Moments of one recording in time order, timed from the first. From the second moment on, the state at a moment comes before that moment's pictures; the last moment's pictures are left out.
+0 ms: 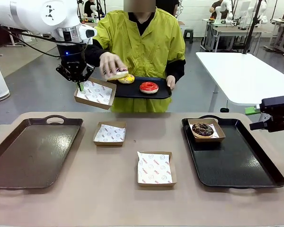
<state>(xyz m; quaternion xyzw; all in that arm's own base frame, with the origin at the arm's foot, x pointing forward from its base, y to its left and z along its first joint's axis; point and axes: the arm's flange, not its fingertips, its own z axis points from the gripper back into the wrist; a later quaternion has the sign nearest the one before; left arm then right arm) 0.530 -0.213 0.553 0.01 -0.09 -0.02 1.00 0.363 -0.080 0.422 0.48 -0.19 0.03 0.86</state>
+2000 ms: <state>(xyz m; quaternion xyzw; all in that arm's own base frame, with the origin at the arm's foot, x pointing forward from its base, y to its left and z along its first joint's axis) 0.530 -0.212 0.553 0.01 -0.09 -0.03 1.00 0.361 -0.085 0.422 0.48 -0.19 0.02 0.85</state>
